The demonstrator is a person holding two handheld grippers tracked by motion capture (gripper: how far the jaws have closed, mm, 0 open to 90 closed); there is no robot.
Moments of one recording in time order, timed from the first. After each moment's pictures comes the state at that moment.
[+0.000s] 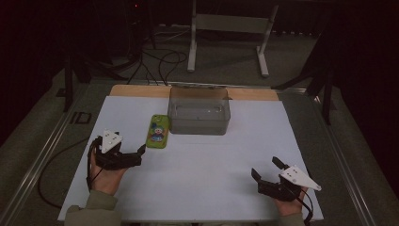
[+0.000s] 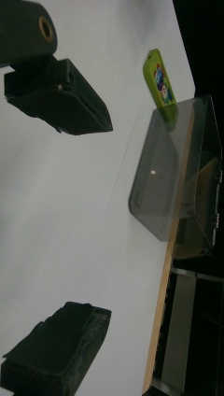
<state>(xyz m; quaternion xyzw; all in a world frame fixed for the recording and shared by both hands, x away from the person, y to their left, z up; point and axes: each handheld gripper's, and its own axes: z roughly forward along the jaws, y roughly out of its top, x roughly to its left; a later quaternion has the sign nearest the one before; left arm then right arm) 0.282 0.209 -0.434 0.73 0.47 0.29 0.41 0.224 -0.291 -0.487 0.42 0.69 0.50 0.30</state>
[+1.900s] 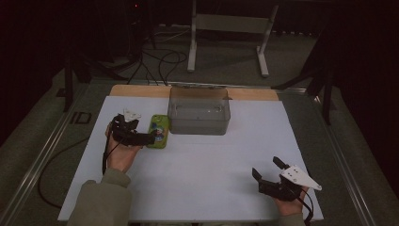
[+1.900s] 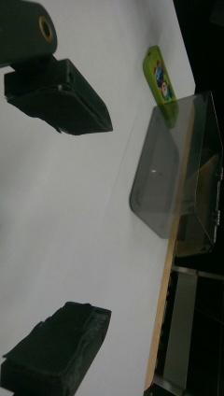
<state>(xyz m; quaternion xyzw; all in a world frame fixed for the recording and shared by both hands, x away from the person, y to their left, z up) 0.357 0.181 -0.434 0.76 0.50 0.24 0.35 0.224 -0.293 -0.487 0.42 0.69 0.50 0.30</state>
